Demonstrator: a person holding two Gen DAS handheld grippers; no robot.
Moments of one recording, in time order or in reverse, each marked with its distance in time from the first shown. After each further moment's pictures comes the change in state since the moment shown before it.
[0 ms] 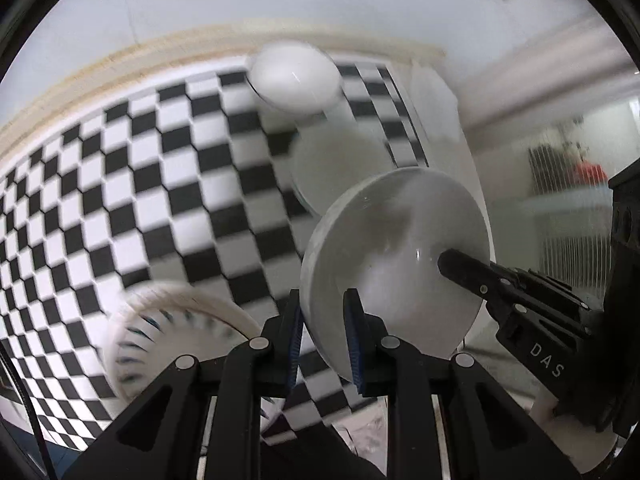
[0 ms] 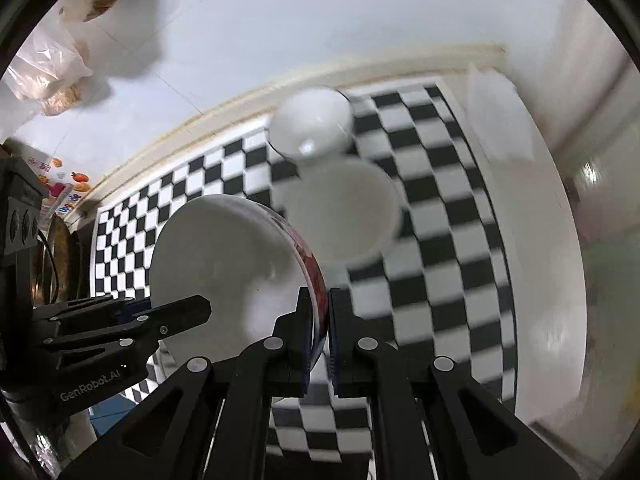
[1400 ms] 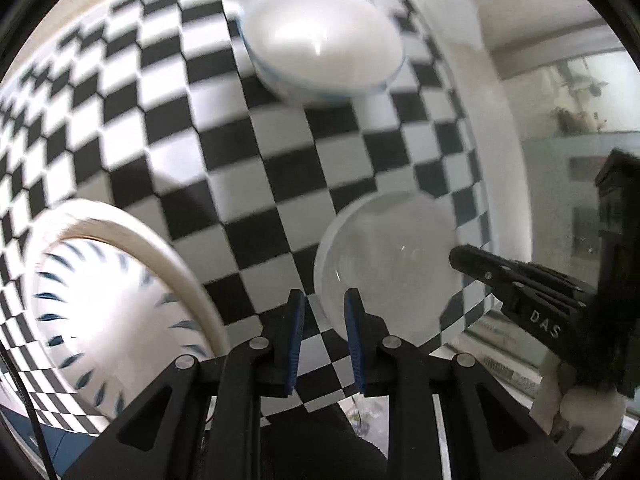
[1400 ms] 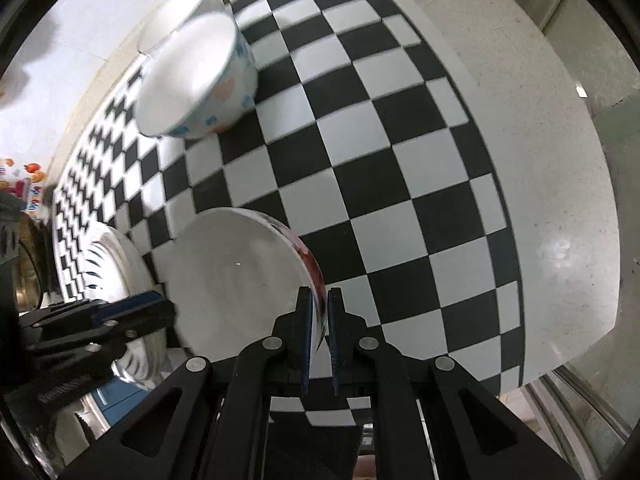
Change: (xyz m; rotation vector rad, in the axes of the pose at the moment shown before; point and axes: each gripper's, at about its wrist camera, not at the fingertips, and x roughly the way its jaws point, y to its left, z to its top) left arm 0.077 -0.024 -0.035 -0.006 0.135 0.042; right arm 0.082 -0.121 -0.078 0.149 0.216 0.009
